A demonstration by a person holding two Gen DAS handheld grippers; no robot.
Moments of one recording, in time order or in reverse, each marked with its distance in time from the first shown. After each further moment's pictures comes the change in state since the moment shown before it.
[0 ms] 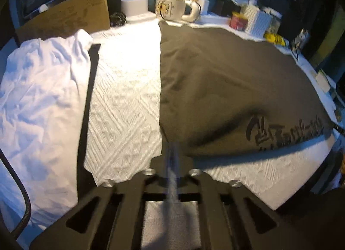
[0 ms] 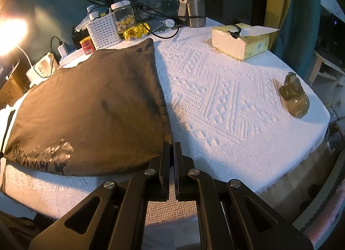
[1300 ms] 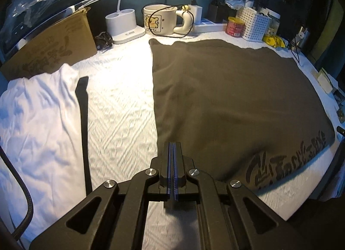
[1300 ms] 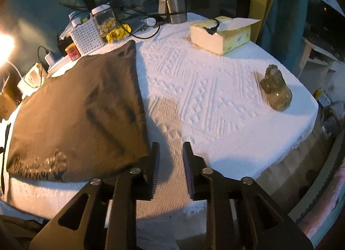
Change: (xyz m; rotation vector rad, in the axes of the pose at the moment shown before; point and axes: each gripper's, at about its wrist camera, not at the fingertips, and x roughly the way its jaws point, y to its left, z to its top) left arm 0.009 -0.008 0.066 0.090 -0.019 0.010; right arm -0.007 -0.019 0.014 0.091 0.047 -0.037
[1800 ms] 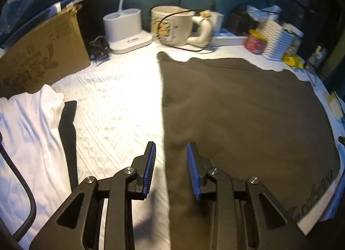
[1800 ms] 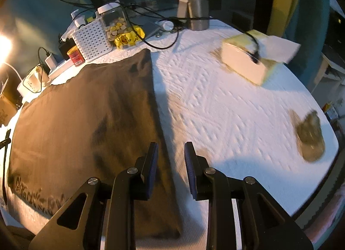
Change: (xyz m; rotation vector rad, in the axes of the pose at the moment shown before) left arm 0.058 0.030 0.061 -0.071 -0.002 -0.004; right arm 0.049 0.036 0.064 -0.063 0.018 0.035
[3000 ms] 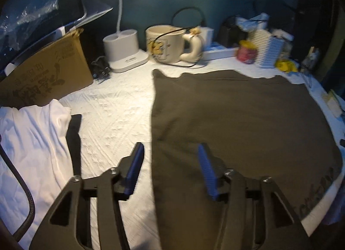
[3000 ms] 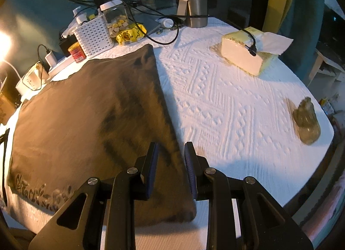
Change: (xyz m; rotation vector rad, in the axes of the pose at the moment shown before) left arm -0.030 -0.020 -0.012 0.058 -0.130 0.005; right arm -0.023 0.013 -0.030 0.024 -0.013 -0.041
